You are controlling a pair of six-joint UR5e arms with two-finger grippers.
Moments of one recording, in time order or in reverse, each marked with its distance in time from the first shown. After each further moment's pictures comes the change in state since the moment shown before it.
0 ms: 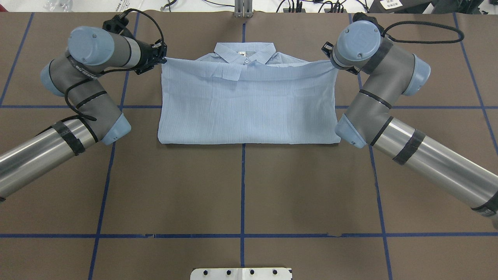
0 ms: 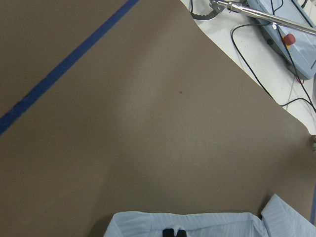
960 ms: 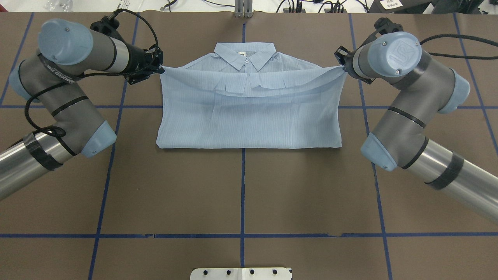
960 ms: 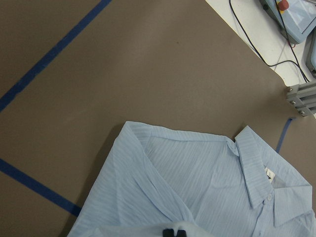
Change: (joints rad) left arm 0.002 0.118 -0.318 0.196 -0.104 -0.045; right arm -0.009 -0.153 0.270 -0.006 0.012 0.055
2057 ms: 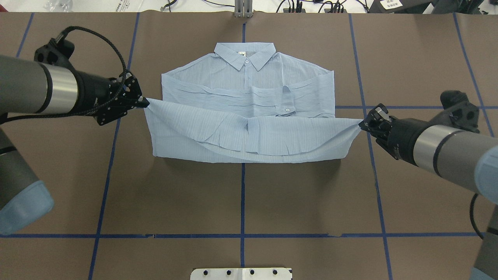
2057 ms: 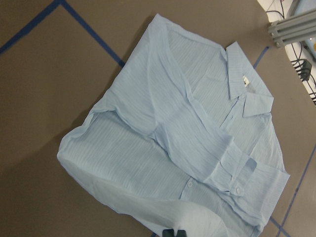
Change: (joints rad) left arm 0.067 0.227 -0.610 0.305 -0.035 -0.128; right arm -0.277 -0.456 0.679 0.043 -0.180 0.401
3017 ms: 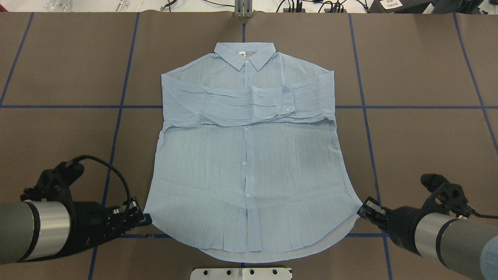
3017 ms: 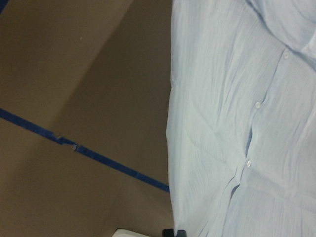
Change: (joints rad) left arm 0.469 0.295 -0.347 0.007 0.223 -0.101; right arm -0.353 -0.234 0.158 0.011 -0.042 0.016
